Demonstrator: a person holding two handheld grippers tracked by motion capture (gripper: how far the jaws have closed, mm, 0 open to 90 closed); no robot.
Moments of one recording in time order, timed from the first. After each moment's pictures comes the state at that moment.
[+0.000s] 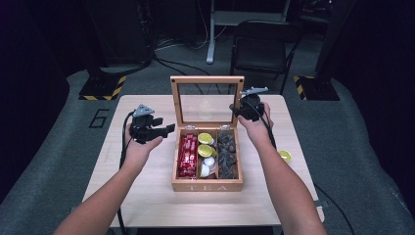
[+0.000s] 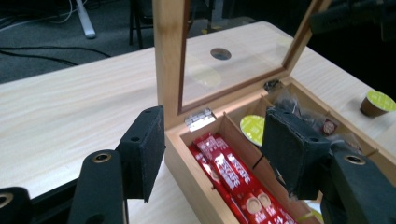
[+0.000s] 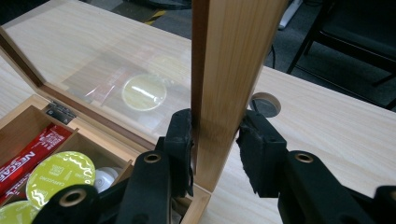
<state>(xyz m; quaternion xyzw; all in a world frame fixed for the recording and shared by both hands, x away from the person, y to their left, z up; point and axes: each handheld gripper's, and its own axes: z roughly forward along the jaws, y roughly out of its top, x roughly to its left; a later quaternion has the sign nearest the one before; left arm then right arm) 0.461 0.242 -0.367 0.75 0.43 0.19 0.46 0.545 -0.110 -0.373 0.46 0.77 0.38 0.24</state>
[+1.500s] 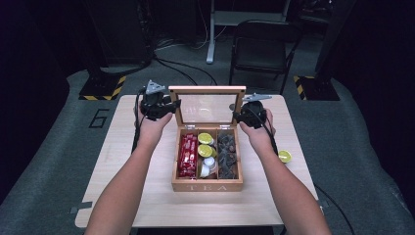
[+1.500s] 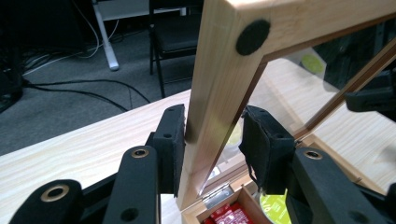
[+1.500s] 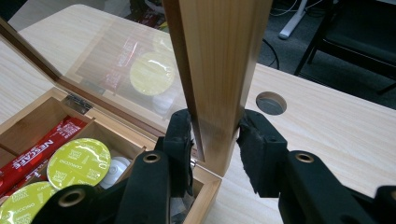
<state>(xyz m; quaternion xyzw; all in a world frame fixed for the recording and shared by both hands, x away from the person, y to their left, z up) 0.502 0.210 -0.330 0.73 0.43 0.25 0.46 0.523 -0.116 -0.379 0.44 0.77 0.40 0.24</state>
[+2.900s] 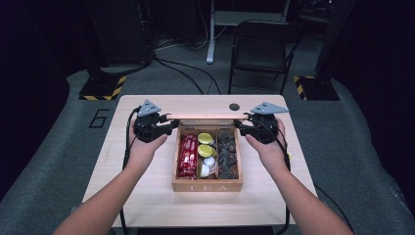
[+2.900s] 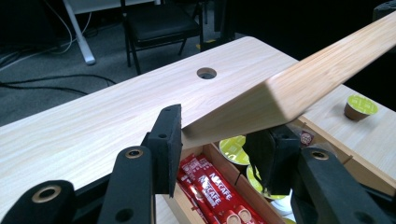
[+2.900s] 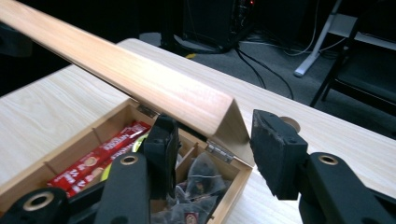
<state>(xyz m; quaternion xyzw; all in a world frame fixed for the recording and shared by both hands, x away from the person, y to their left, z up) 0.438 0.220 -0.342 0.76 0.39 0.22 0.47 0.441 -0.126 -0.338 0.39 0.76 0.47 0.25</state>
